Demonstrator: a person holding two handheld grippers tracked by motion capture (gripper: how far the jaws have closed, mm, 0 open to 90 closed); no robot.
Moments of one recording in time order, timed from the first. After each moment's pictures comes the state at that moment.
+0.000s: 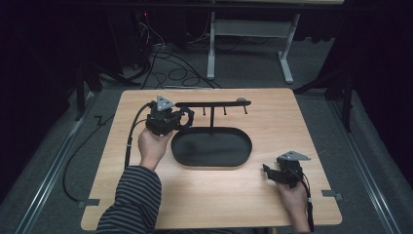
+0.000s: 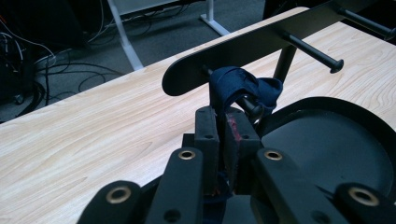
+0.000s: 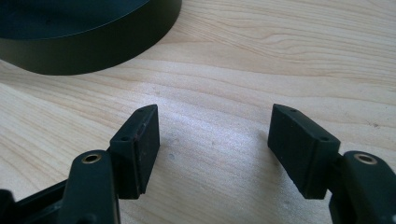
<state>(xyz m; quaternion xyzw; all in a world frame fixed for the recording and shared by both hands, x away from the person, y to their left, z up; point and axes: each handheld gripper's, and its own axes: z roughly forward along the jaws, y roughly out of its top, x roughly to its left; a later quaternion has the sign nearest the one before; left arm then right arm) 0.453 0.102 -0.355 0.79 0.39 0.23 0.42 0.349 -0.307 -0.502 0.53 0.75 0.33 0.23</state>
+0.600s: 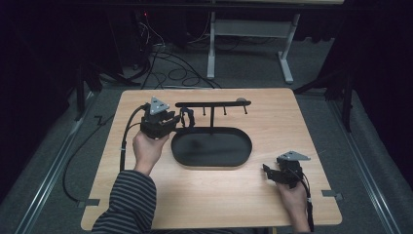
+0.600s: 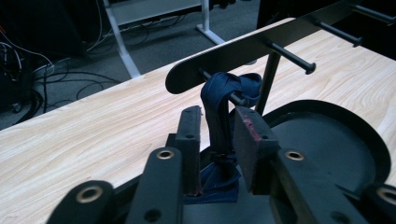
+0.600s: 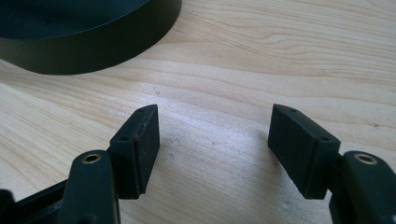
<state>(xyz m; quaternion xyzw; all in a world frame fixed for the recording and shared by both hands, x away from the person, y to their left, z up) 0.436 0.116 -0.345 0.78 0.38 0.23 0.44 0.349 -0.307 -0.502 0.53 0.75 0.33 0.23</state>
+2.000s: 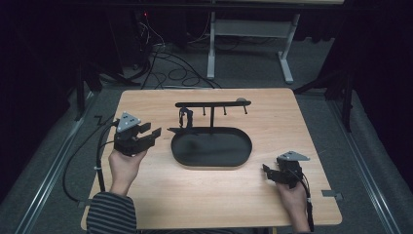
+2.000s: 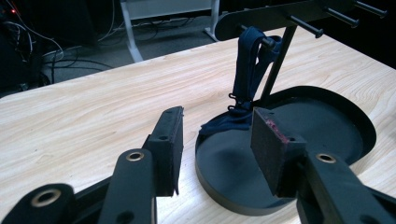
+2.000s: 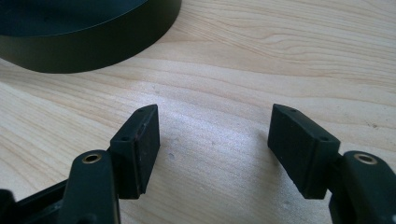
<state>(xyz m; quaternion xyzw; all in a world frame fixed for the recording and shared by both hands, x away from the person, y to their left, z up) 0.392 0.179 -0.354 0.75 0.42 0.22 0.45 0.349 -0.305 -0.502 0.53 0.75 0.32 0.23</state>
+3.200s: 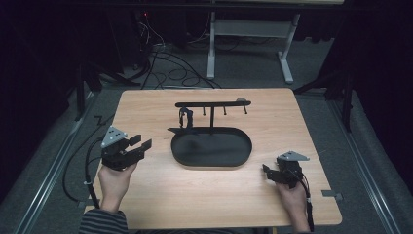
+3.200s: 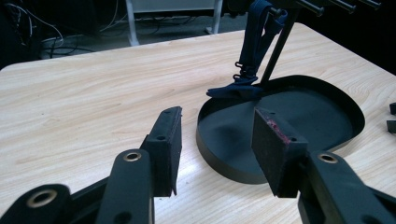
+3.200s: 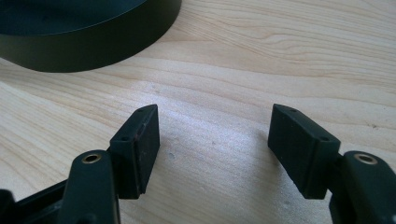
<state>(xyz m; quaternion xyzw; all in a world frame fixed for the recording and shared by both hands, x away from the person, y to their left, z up) 0.362 0.206 -0.370 0.73 0.45 0.21 0.47 0.349 -0.305 -0.502 0.53 0.75 0.32 0.23</state>
